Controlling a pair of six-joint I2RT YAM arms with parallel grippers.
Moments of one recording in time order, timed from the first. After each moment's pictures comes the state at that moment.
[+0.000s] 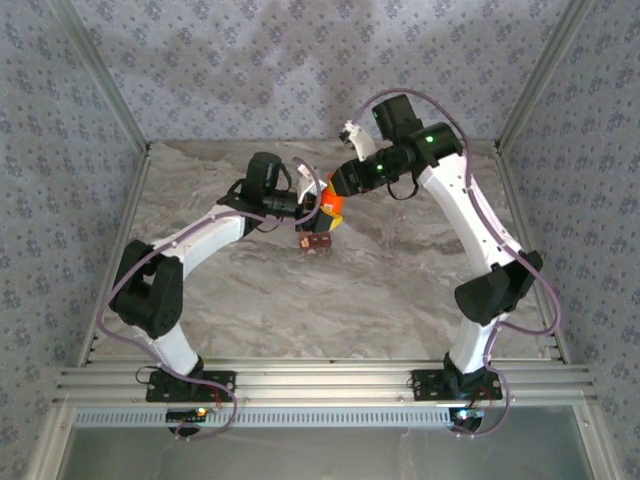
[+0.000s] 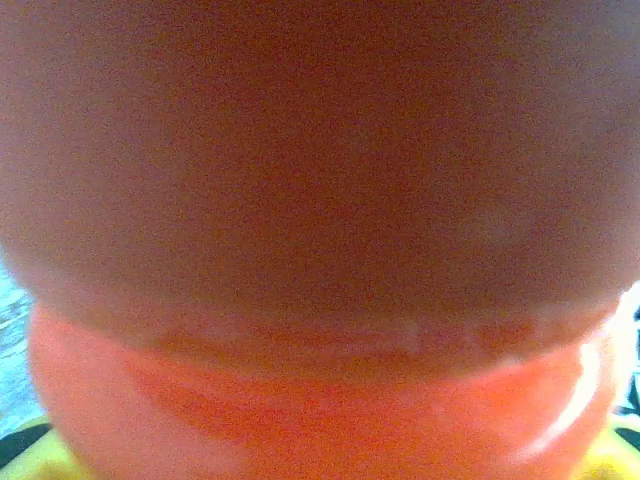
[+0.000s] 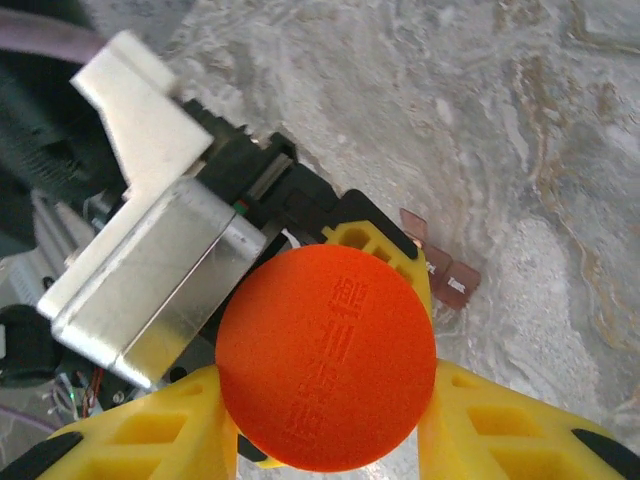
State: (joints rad) left arm -0.52 1.70 1.24 -0.02 0.93 0.16; right arm 0.48 1.81 2.11 -1.25 -0.47 0.01
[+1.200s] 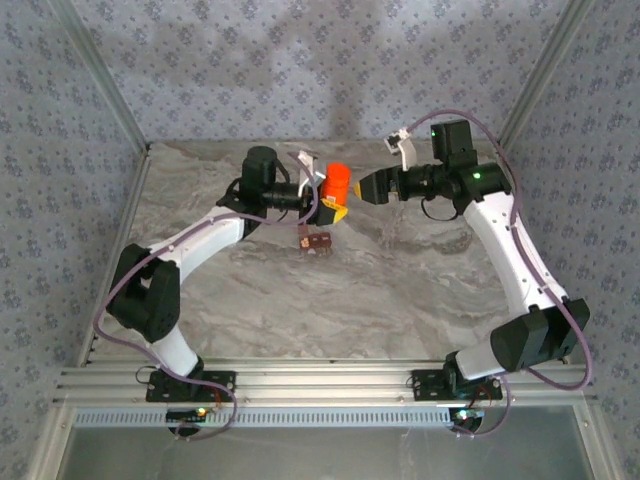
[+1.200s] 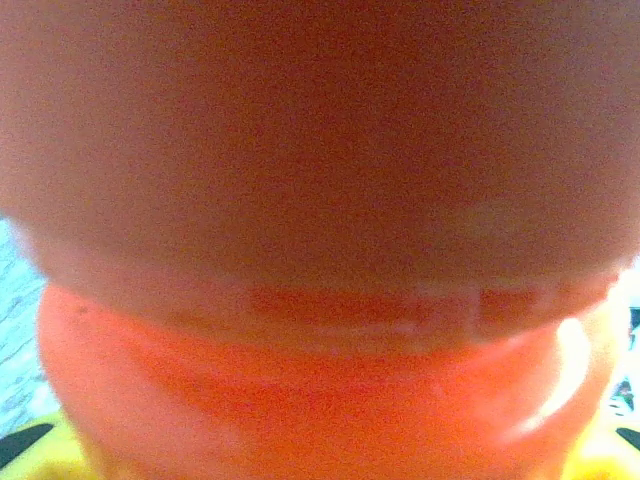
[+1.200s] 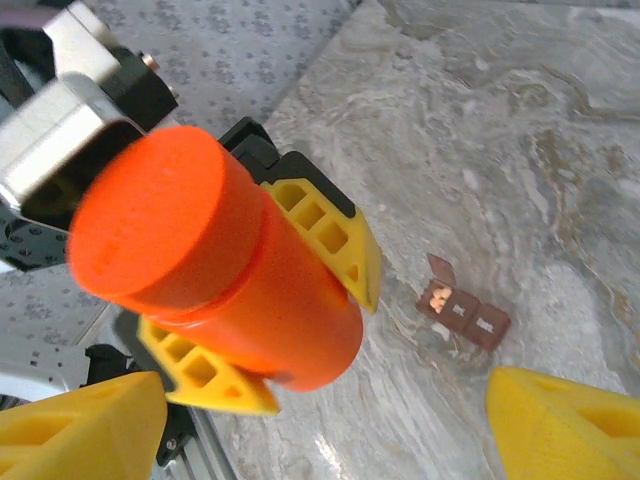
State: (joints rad) left arm -0.54 1.68 1.27 0.20 1.09 0.02; right arm 0.27 1.44 1.57 -0.82 -0.79 0.05
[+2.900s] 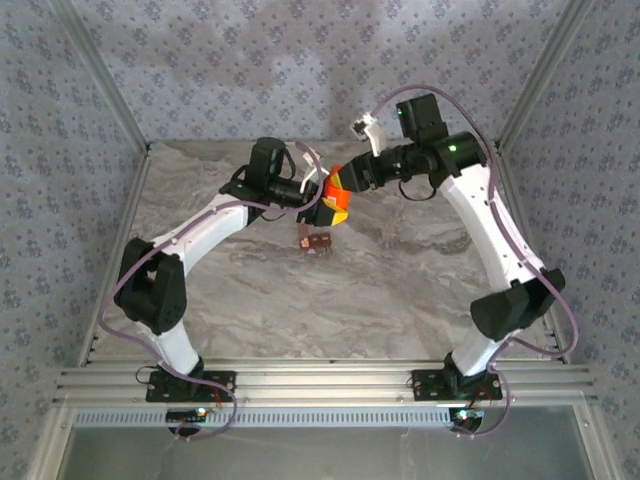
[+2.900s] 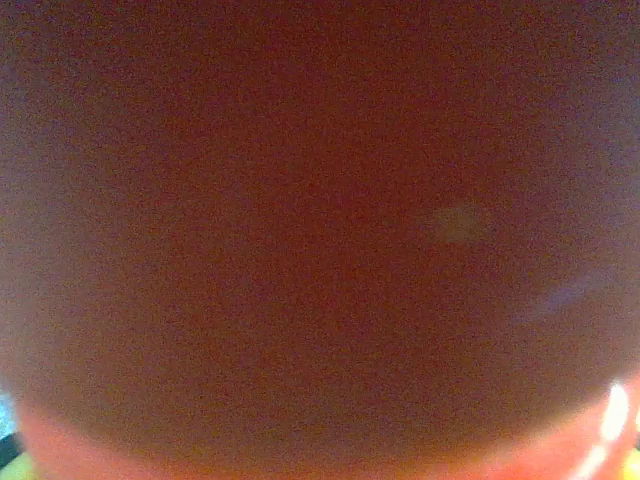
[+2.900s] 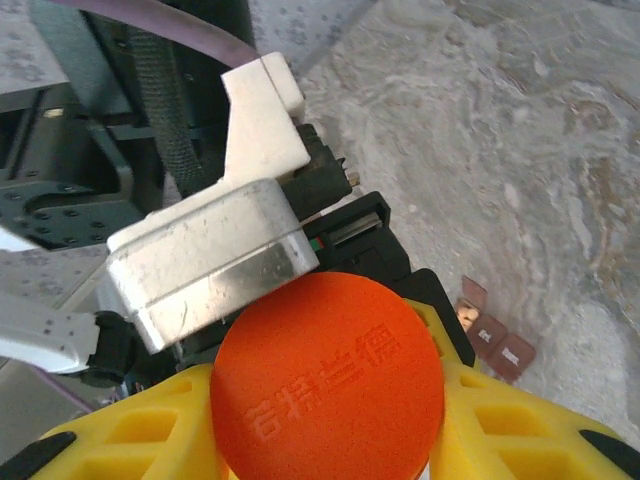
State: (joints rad) left arm -0.54 1.74 1.41 -0.12 1.20 0.11; right arm 0.42 1.68 1.99 -1.10 -0.68 -0.03
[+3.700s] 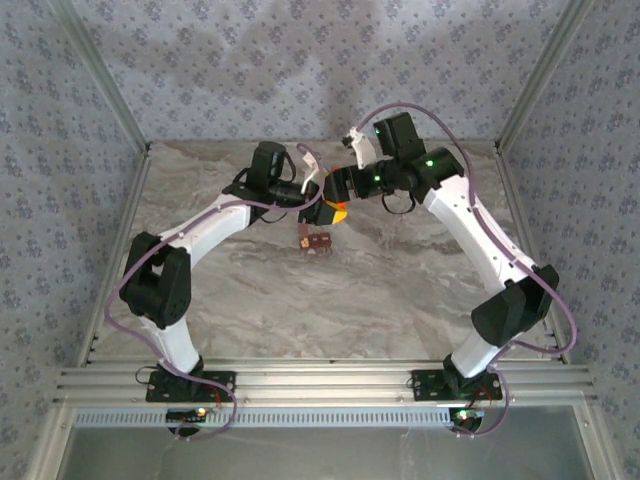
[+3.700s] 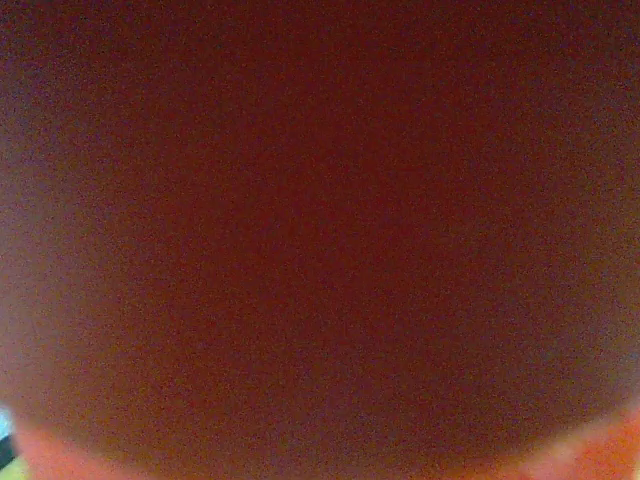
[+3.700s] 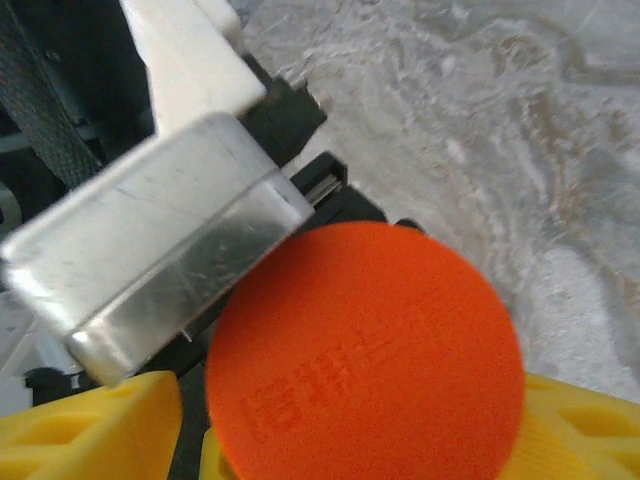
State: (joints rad) left arm -0.52 1.78 1.38 -0.07 1.14 0.06; right arm 0.49 1.62 1.76 -0.92 -0.53 0.14
